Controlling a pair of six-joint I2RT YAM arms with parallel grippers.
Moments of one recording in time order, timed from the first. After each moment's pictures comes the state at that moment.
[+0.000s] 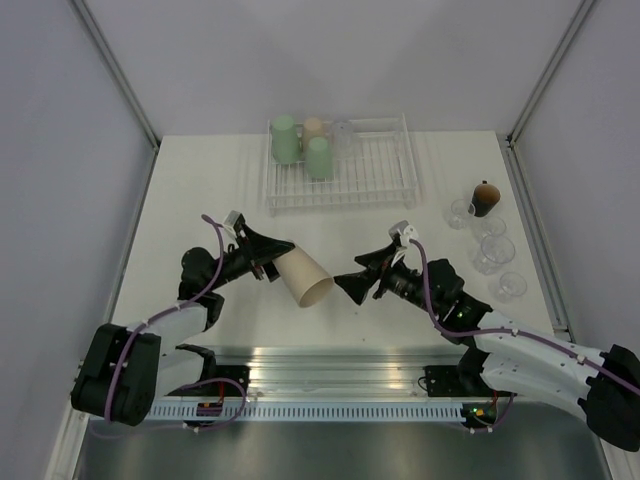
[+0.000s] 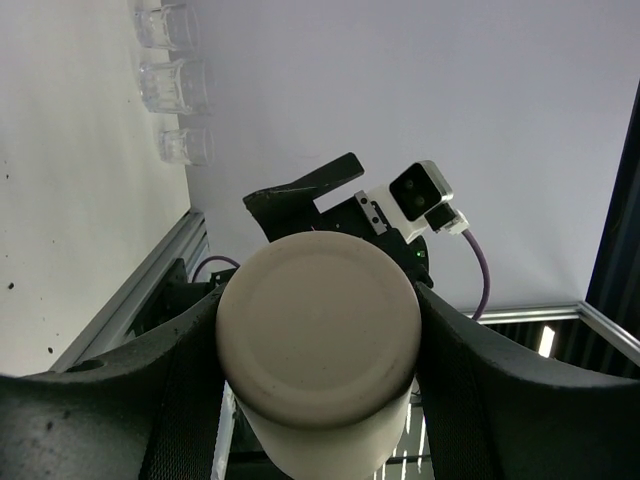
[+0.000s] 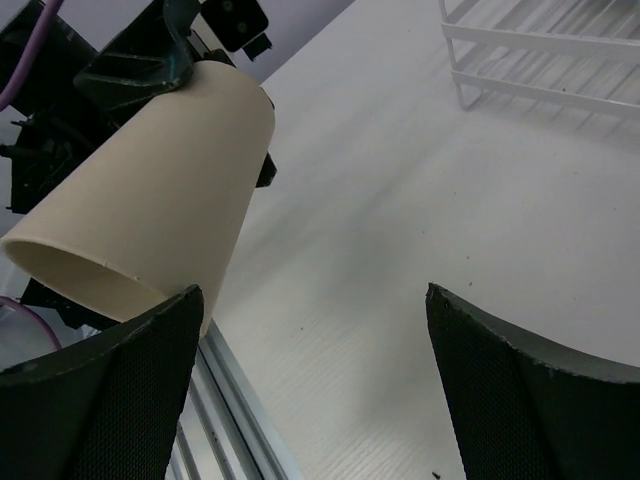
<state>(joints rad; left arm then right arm) -0.24 1.14 0.23 1.05 0.84 -1.66 0.85 0.89 0.39 0.46 -0.10 0.44</state>
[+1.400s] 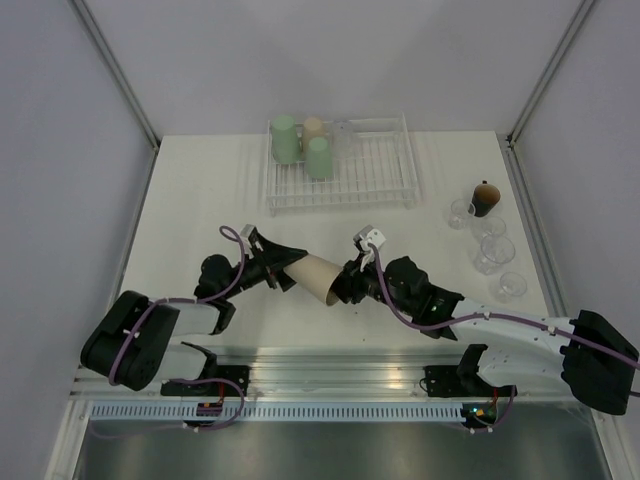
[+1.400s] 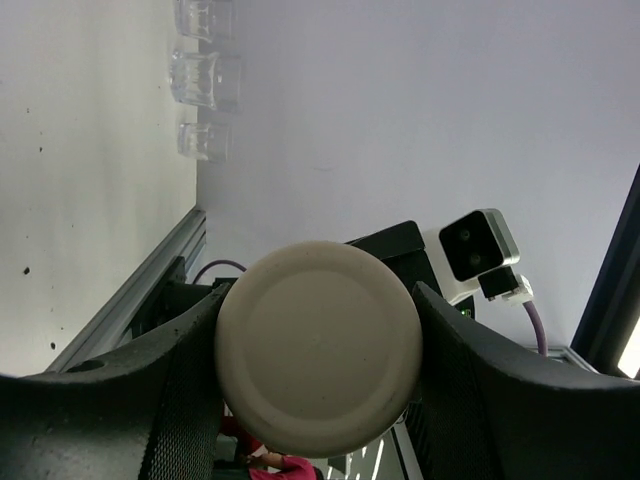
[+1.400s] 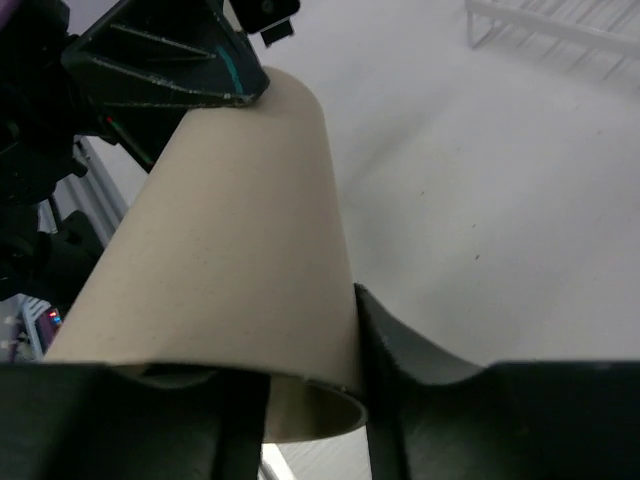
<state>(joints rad) -0.39 1.34 0.18 1.20 0.68 -1.70 0.99 1.11 0.51 0.39 0.03 0.36</state>
